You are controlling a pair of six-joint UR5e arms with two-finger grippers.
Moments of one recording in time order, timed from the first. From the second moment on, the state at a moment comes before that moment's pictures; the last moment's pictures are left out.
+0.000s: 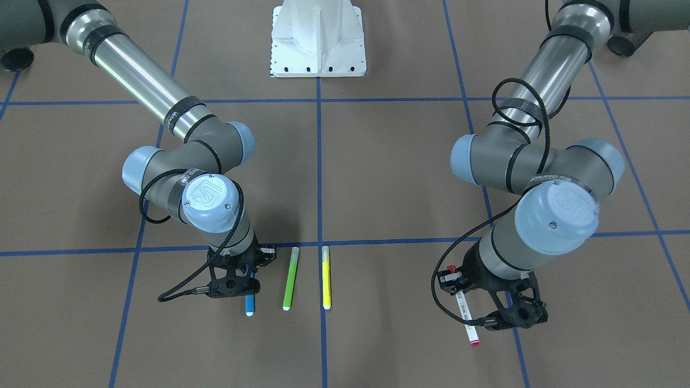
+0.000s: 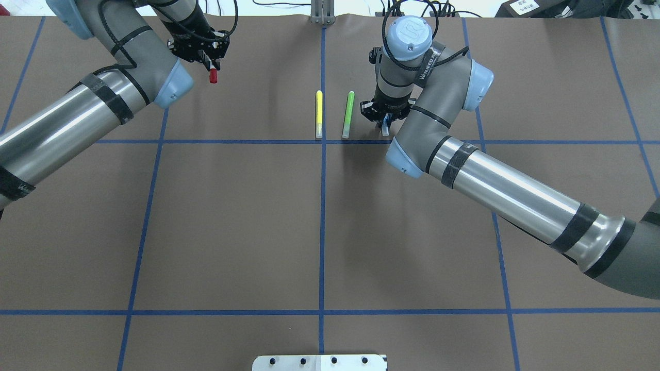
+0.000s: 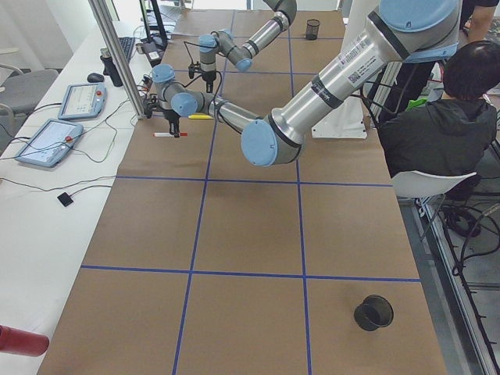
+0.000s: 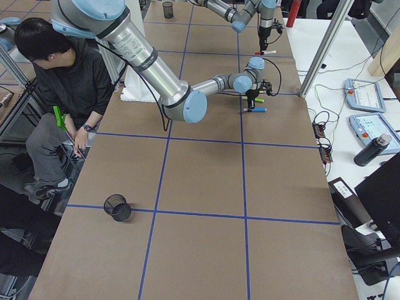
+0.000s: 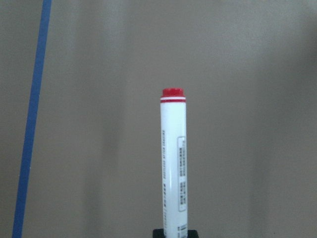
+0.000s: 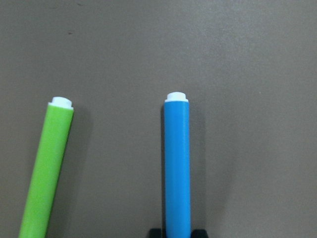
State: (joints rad) left arm -0.98 -2.47 -1.04 -1.87 -2.19 -0.95; right arm 0.76 -0.68 1.00 -1.26 2.01 0.93
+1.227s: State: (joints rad) left arm -1.13 -2.26 -1.20 -1.85 -2.27 -0.69; right arm 0.99 -0.89 1.37 -1.62 2.04 0.55
